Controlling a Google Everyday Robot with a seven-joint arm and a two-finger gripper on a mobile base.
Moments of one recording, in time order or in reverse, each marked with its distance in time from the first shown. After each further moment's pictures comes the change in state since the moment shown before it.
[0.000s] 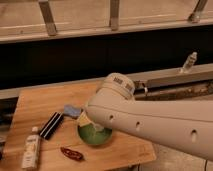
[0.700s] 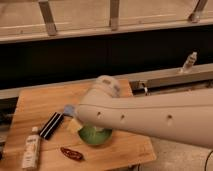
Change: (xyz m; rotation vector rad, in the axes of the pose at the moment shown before) arm -0.022 0.071 0.034 -0.175 0.001 -0.173
